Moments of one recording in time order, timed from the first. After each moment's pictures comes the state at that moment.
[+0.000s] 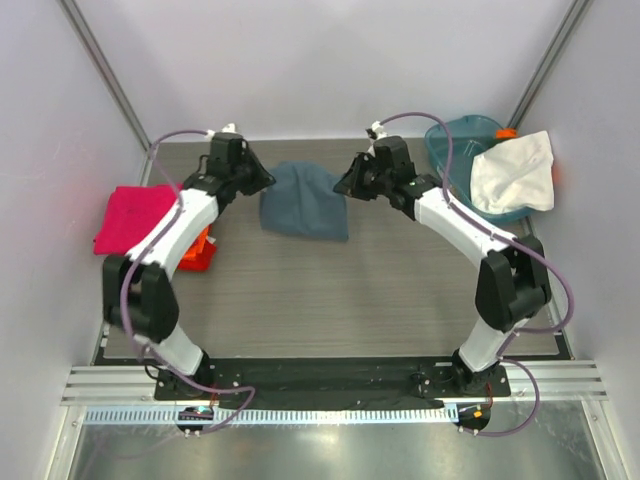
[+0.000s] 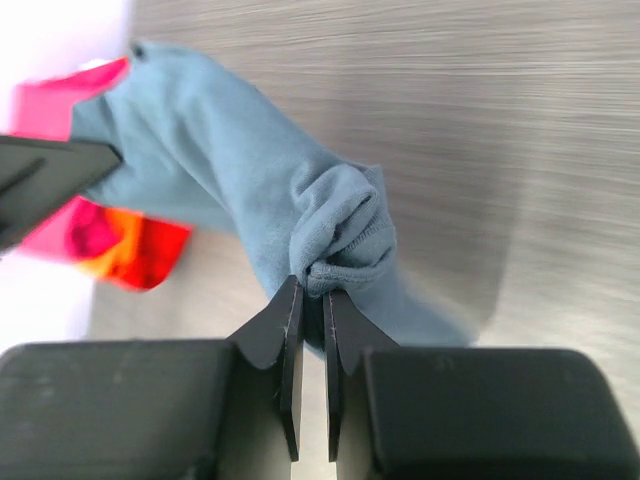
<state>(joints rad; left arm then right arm) -0.29 1.68 1.39 -0.32 0.07 -0.70 0.45 1.73 1.39 -0.22 -0.21 0.61</state>
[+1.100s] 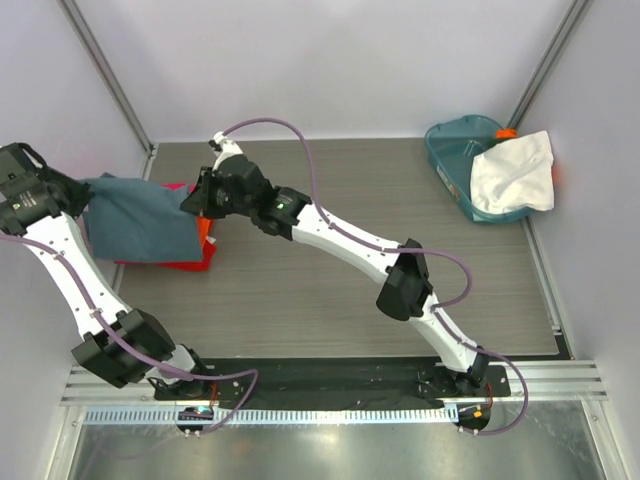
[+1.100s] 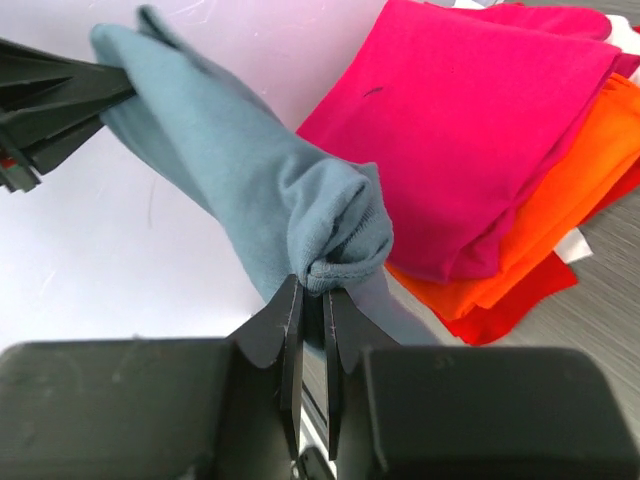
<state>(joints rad) 0.67 1.38 1.68 -0.94 0.18 -0.53 1.04 2.32 2.42 -0.33 -0.03 0.76</state>
